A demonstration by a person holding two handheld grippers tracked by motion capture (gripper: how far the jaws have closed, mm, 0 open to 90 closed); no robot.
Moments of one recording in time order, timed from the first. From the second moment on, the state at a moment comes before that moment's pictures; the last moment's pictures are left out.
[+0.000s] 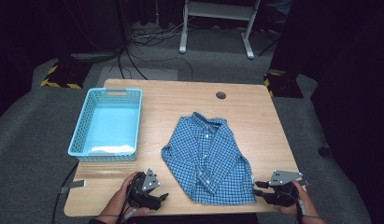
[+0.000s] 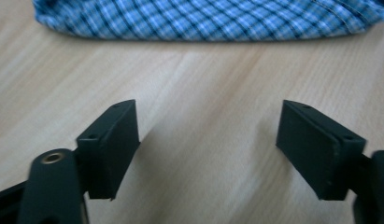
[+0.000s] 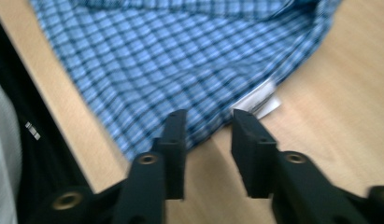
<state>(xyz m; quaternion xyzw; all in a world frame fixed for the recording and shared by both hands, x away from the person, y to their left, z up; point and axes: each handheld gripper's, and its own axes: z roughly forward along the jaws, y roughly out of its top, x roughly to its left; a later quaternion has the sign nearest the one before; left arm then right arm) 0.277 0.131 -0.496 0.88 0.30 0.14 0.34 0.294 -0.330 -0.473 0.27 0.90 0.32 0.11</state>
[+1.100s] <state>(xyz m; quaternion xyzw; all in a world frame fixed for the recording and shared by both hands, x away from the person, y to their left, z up) 0.372 0.028 -0.482 0.91 0.26 0.09 0.30 0.384 -0.243 -0.485 0.26 0.91 0.30 0.12</state>
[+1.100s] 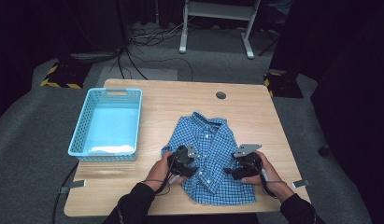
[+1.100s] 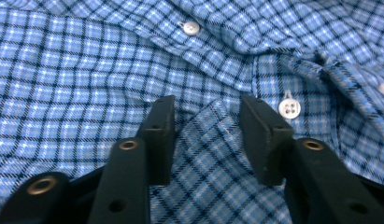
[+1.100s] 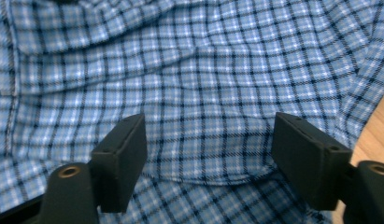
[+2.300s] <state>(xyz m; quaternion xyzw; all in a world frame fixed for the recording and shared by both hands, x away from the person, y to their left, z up) 0.299 0.115 -0.464 0.90 0.26 0.11 0.32 0.405 -0.244 -0.487 0.29 0.89 0.31 0.14</state>
